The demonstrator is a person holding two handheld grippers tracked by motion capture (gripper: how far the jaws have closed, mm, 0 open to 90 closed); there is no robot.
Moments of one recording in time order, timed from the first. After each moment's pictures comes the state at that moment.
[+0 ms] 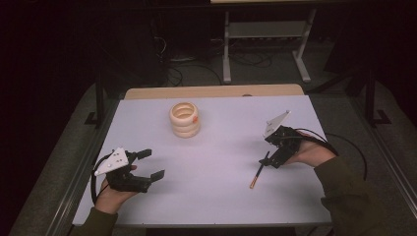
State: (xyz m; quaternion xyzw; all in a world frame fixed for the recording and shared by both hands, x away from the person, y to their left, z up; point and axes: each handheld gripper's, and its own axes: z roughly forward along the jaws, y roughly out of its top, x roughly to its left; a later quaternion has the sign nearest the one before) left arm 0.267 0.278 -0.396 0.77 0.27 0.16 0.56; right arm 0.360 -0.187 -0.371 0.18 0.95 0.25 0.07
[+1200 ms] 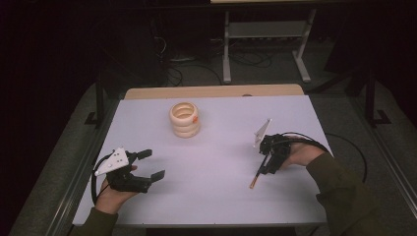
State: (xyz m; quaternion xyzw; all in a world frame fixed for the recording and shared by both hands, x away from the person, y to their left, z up) left arm 0.267 0.278 -0.396 0.77 0.27 0.15 0.56; right arm 0.366 -0.165 -0.399 0.11 0.98 0.17 0.02
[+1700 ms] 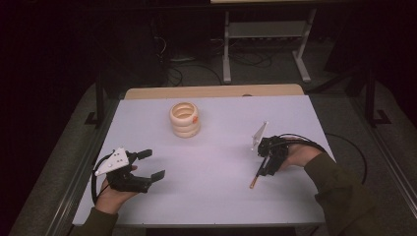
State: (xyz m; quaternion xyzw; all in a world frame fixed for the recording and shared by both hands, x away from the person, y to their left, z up) left arm 0.267 0.278 -0.396 0.77 0.27 0.15 0.56; right arm 0.365 -0.159 -0.405 0.10 0.98 0.15 0.01
